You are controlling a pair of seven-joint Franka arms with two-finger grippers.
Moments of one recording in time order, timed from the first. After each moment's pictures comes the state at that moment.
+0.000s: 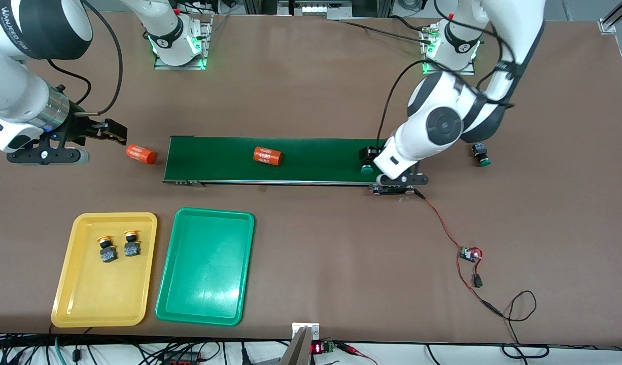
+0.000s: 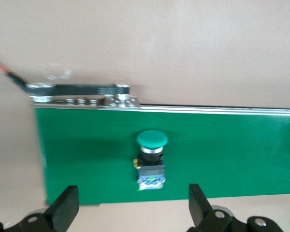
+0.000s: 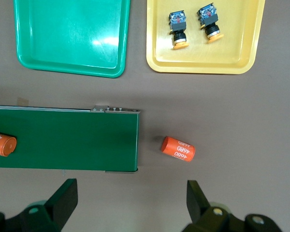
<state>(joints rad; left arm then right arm) -0.13 0.33 -0.36 -1.83 -0.14 2.02 -0.49 0.04 0.09 0.09 -1.67 -0.05 1.65 0.10</state>
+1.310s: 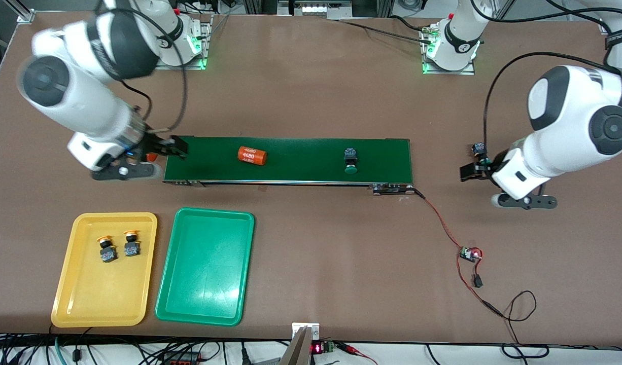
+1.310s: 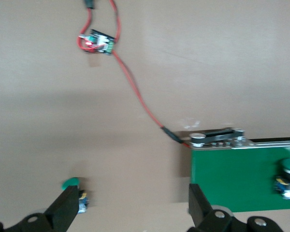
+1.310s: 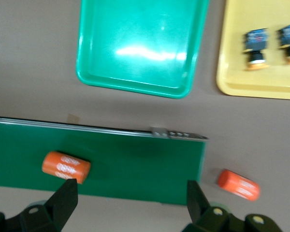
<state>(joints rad) -0.08 0.27 -0.02 -1.68 -0.06 1.83 -0.07 0.22 0.23 0.11 -1.69 0.01 1.86 0.25</state>
